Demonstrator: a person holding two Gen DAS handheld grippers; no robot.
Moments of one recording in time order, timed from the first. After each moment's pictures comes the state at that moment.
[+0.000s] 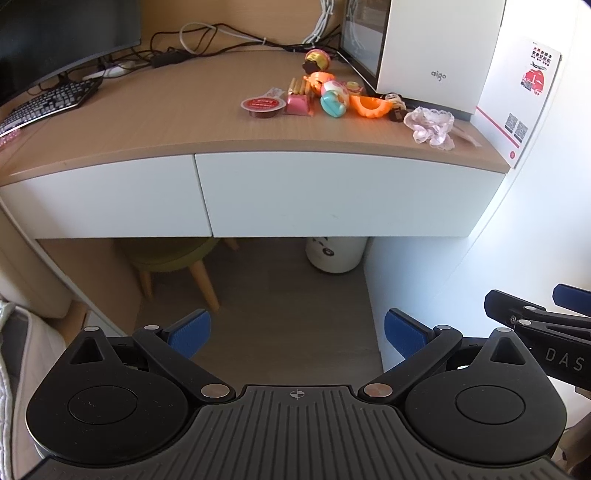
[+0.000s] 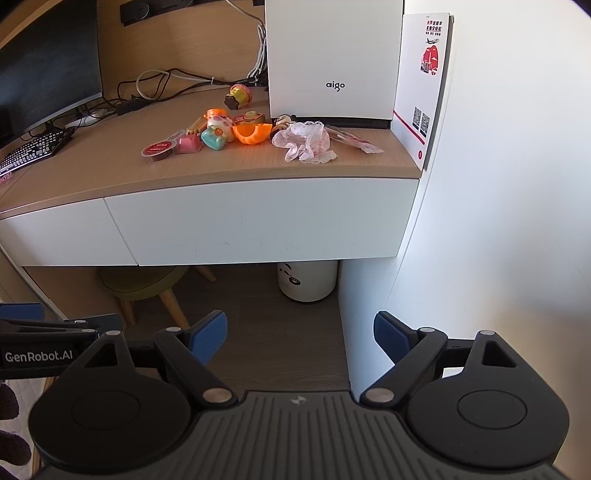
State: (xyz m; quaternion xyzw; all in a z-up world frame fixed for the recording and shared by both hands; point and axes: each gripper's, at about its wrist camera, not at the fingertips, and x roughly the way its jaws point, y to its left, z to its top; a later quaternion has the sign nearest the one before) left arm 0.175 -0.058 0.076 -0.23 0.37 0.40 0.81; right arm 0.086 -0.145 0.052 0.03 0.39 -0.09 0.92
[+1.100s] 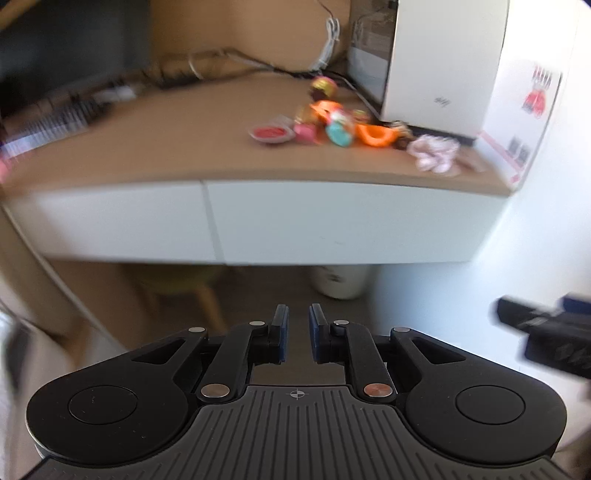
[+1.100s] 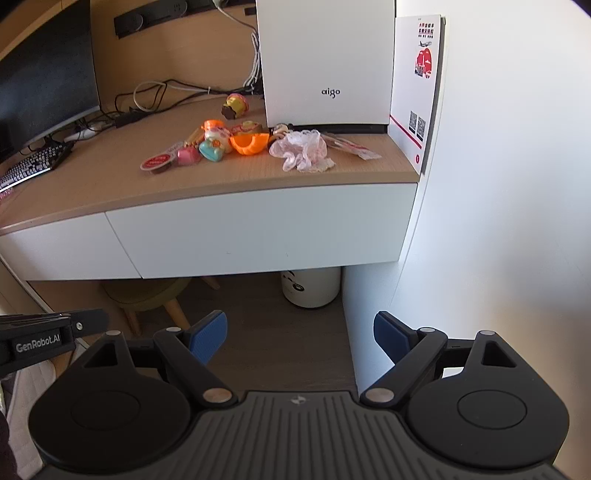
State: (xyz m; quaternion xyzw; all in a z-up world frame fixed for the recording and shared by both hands) left arm 0.177 -0.065 0.085 -0.17 0.35 0.44 0.81; right arm 0.087 -0.151 0.060 0.05 0.38 -0.08 0.92
